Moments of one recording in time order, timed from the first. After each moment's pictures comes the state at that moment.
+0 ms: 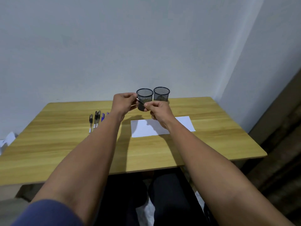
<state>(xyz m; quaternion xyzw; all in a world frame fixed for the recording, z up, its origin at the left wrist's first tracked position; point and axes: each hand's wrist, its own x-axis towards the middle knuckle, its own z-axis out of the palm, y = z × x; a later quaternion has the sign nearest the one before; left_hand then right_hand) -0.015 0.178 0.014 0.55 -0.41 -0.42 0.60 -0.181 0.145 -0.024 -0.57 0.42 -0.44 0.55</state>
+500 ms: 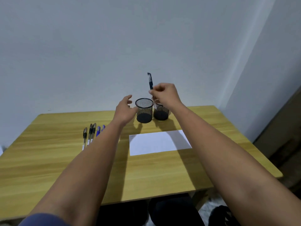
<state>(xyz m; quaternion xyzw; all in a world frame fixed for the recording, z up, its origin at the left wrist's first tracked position) 0.001 0.106 -0.002 0.66 -0.53 -0.26 0.46 -0.179 0.053 0.048 -0.65 0.47 -0.46 0.38</state>
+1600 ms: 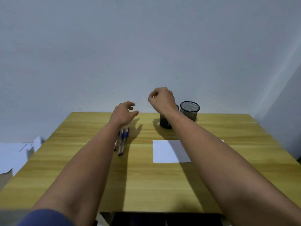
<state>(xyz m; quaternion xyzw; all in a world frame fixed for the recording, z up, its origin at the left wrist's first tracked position) 0.109 0.117 -0.006 0.74 -0.54 -0.16 0.37 -0.068 0.061 0.046 -0.74 0.51 -0.36 0.25</state>
